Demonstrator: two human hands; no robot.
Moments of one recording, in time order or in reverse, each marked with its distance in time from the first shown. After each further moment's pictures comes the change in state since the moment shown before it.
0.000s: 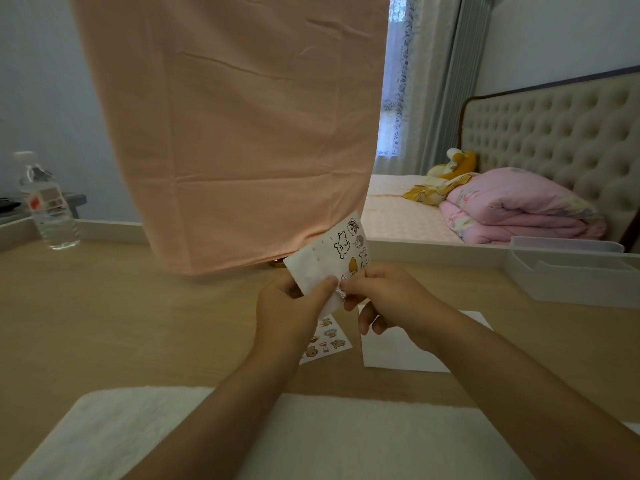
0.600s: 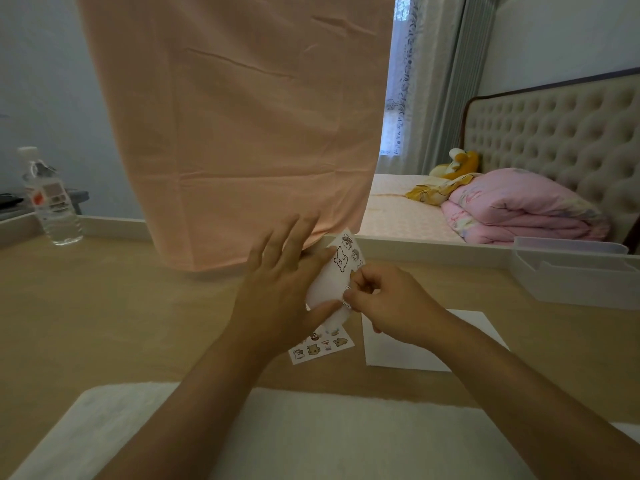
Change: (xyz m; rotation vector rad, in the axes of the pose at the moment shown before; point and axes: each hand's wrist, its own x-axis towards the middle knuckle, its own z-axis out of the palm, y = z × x) left_hand 0.037 -0.009 -0.038 1.233 -0.066 1.035; right_hand 0.007 0.017 -0.002 -0.405 0.122 -0.270
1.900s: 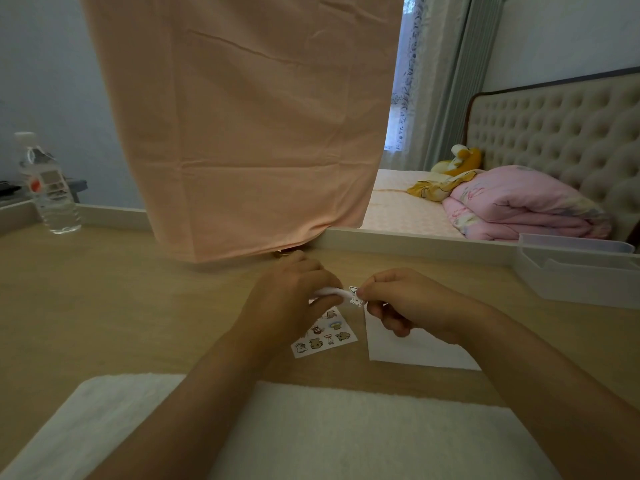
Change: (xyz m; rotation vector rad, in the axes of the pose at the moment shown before) left_hand -0.003 -0.001 0.014 -0.361 -0.080 -0.020; right_hand 0.001 -0.001 -0.017 0.273 -0.322 0.297
